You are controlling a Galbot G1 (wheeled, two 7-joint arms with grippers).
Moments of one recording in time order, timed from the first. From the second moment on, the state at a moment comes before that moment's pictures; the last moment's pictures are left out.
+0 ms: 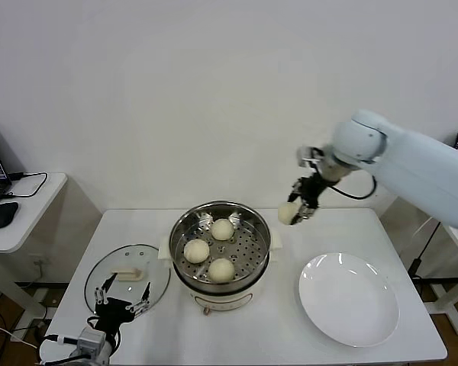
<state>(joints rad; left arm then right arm) 1.62 -1.47 -0.74 -2.13 0.17 0.23 0.26 0.52 0.85 -1.03 1.43 0.29 -0.56 -1.23</state>
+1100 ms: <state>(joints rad) 1.60 -1.48 -0.76 -2.13 0.12 0.23 0.26 0.43 1.15 -1.13 1.26 0.24 -0.59 -1.19</state>
